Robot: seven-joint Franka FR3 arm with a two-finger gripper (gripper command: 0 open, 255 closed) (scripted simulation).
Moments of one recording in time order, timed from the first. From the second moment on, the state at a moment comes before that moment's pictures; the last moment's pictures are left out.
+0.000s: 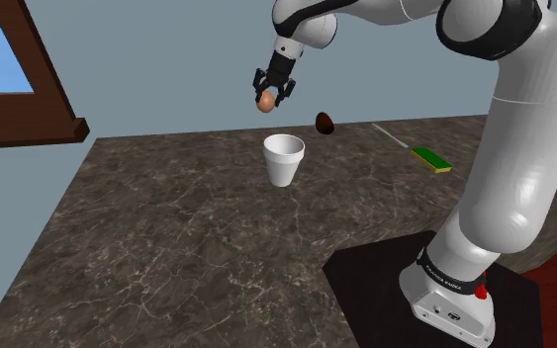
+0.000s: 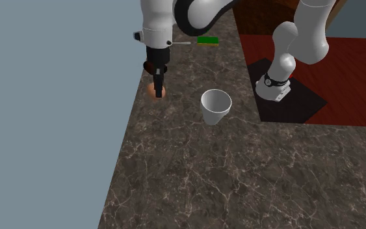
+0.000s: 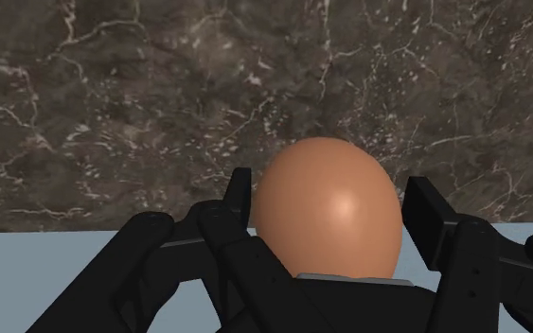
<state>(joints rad) -0.08 0.26 -0.13 -1.69 0.34 2.09 0.11</state>
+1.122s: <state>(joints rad) -0.19 -0.13 -0.23 -2.14 0.30 2.10 -0.10</state>
